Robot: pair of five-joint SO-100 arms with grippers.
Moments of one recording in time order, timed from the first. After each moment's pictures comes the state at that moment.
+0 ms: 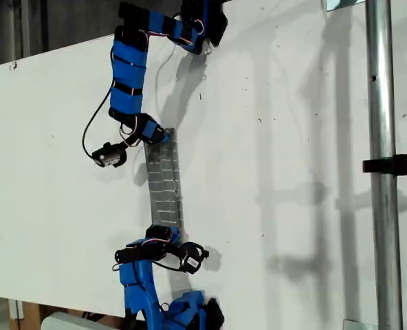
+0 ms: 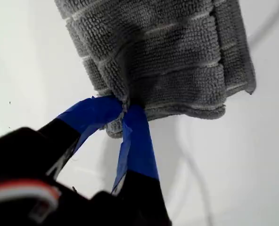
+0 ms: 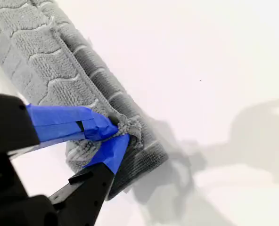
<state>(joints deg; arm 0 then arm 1) -21.8 93.2 104.4 79.2 -64.8 25.8 75.3 93.0 66.8 20.0</state>
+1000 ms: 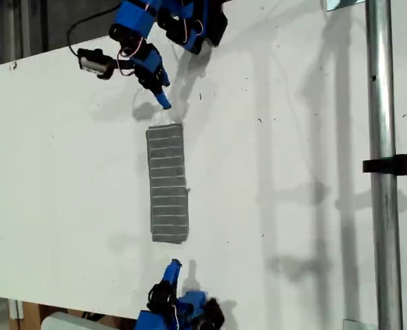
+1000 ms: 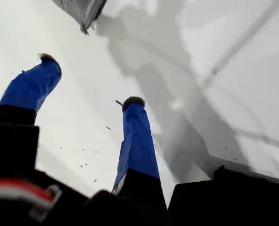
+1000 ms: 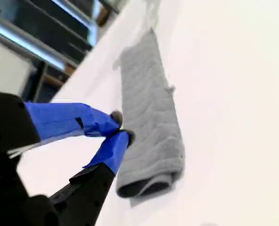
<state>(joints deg) -9.5 184.9 144.9 80.2 -80.0 28.5 148.5 143.7 77.7 60.2</state>
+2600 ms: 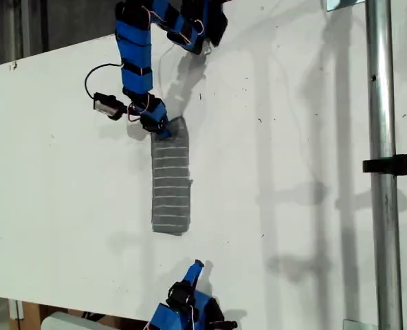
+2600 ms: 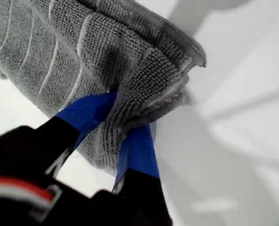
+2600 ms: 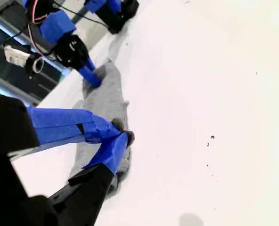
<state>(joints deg) 7.3 199.0 158.1 79.5 -86.3 27.0 97.1 128.6 37.4 68.4</state>
